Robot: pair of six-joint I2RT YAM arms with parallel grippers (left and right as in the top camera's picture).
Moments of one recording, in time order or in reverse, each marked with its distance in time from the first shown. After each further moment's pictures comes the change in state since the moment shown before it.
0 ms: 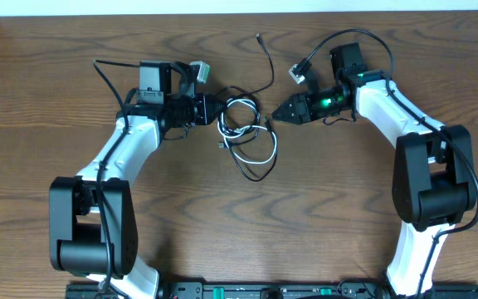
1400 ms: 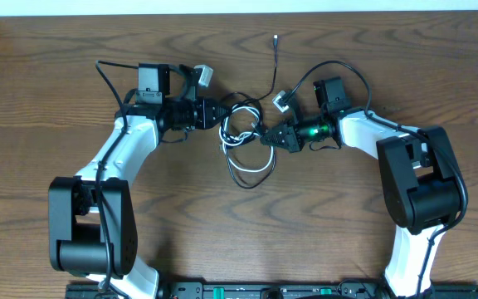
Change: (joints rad) left arm 0.007 0.000 0.000 -0.053 0.096 0.049; right arm 0.079 -0.002 -0.297 0.427 -0.109 -0.076
